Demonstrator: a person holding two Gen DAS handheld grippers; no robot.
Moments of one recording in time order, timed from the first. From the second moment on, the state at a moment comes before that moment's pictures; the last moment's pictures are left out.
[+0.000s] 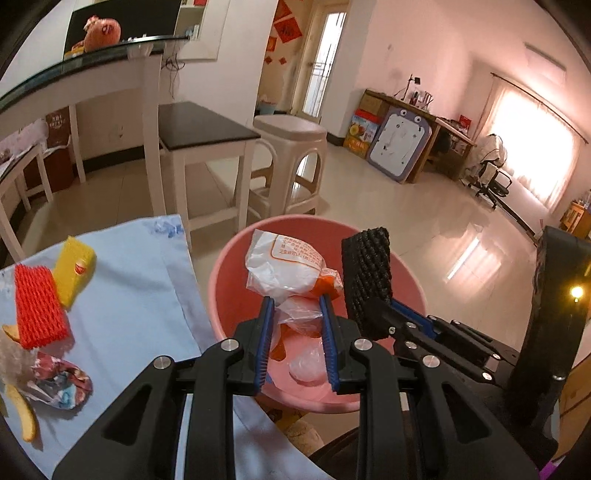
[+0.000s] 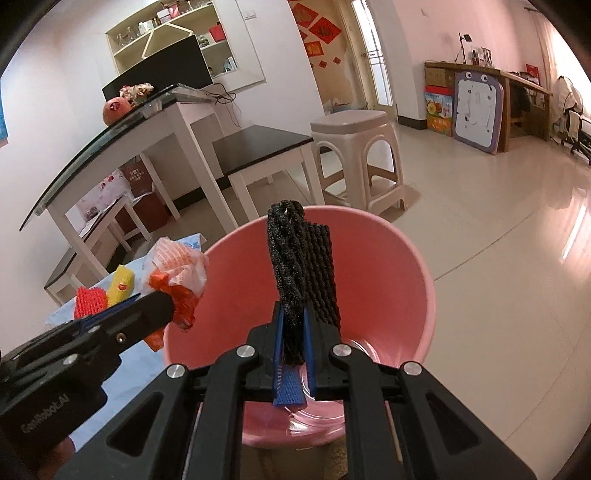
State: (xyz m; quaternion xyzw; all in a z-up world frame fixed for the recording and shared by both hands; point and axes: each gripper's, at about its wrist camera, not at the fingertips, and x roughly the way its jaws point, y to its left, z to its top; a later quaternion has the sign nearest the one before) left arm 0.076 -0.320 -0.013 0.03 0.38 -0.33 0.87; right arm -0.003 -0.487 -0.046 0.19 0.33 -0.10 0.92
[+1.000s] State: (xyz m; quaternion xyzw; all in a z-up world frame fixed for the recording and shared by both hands) left arm 0.046 -0.269 0.009 0.05 0.35 -0.28 0.89; right arm -0.034 -0.453 -0.030 0.19 0.33 -0.08 0.92
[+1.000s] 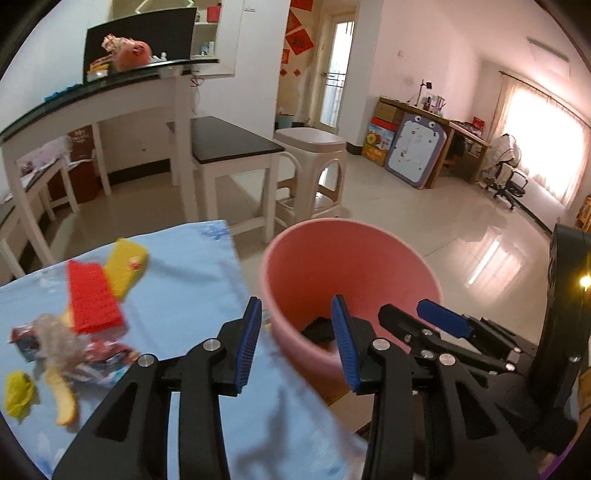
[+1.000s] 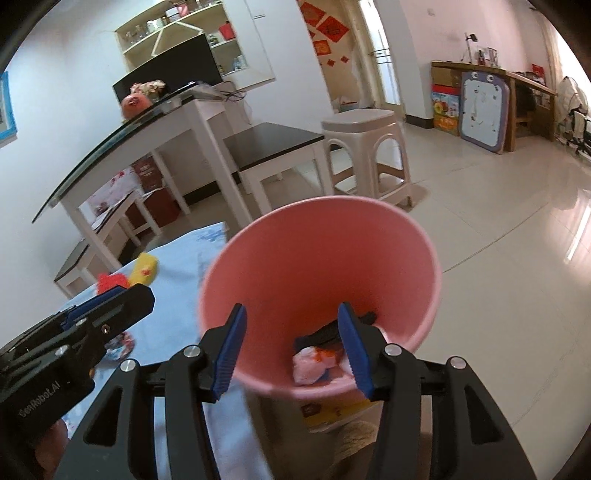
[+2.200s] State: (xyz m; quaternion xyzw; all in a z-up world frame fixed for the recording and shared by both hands) left arm -0.029 -0.054 0.001 -0.09 0.37 -0.15 0.91; right arm -0.050 -0.248 -0.011 0.11 0.34 0.06 0.93
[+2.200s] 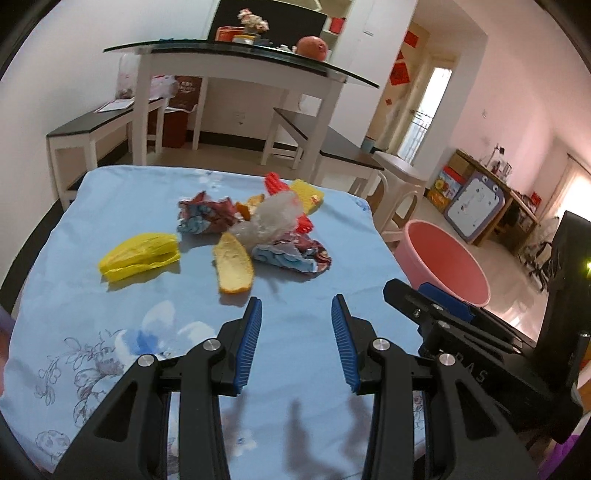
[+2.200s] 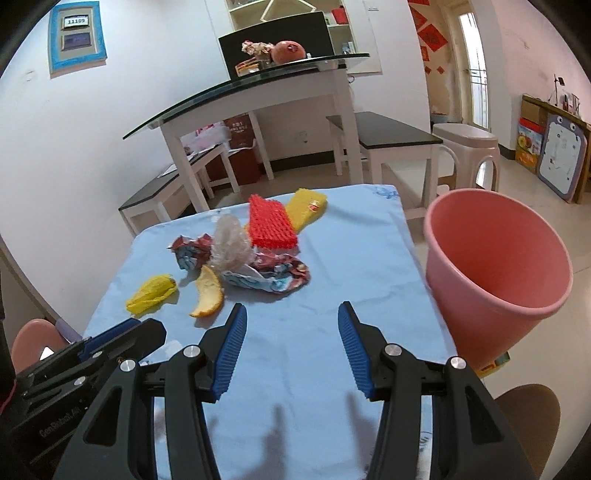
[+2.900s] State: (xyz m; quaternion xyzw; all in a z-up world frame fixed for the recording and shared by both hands) left arm 0.027 0.056 -0.014 -0.10 0.40 -0.08 0.91; right arm 0.004 -0.216 -0.009 0.08 0.34 0.11 0.93
